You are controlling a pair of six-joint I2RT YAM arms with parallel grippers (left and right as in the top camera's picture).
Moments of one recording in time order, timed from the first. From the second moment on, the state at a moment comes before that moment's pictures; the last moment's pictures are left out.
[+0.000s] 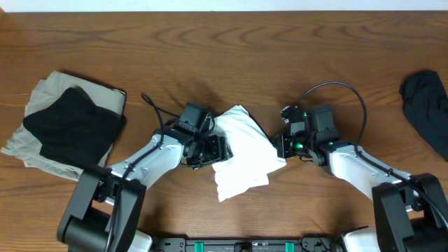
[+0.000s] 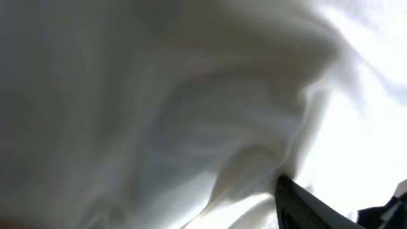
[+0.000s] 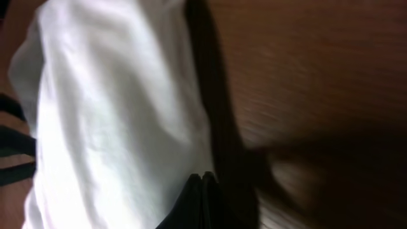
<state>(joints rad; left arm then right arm) -0.43 1.66 0.78 -0.40 0.48 -0.62 0.28 1.58 0.61 -0.02 -0.51 0.21</state>
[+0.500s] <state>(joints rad) -0.44 1.72 0.78 -0.34 0.52 -0.66 0.37 1.62 0.61 -0.01 -0.49 0.21</state>
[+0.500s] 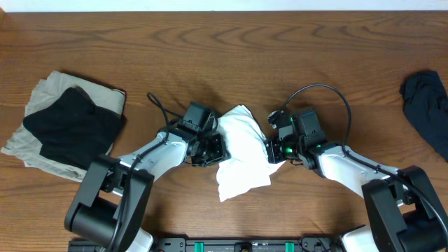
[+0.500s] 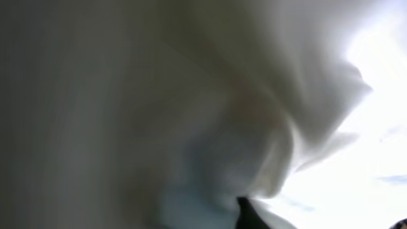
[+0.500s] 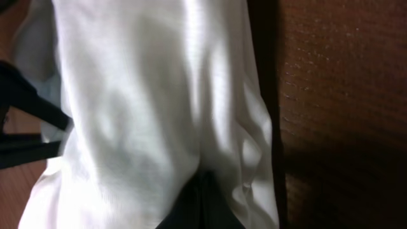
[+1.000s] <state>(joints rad) -0.41 1.62 0.78 -0.48 0.38 -0.58 0.31 1.63 0.62 -0.09 -0.43 0.20</state>
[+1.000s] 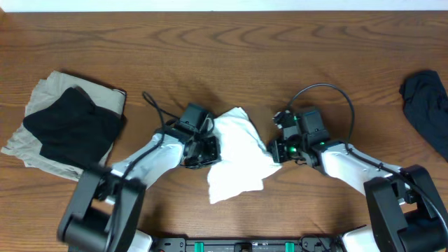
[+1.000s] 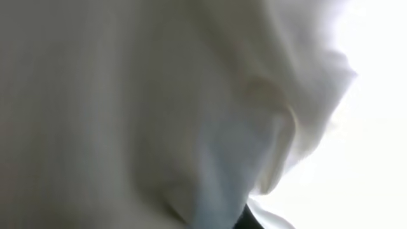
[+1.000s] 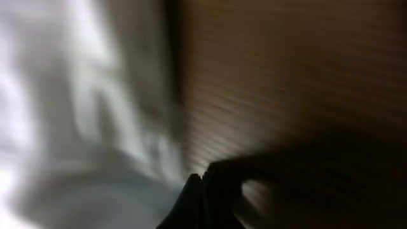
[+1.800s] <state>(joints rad) 0.06 1.42 1.21 -0.84 0.10 -0.19 0.21 1.25 0.62 -0.30 -0.43 0.16</state>
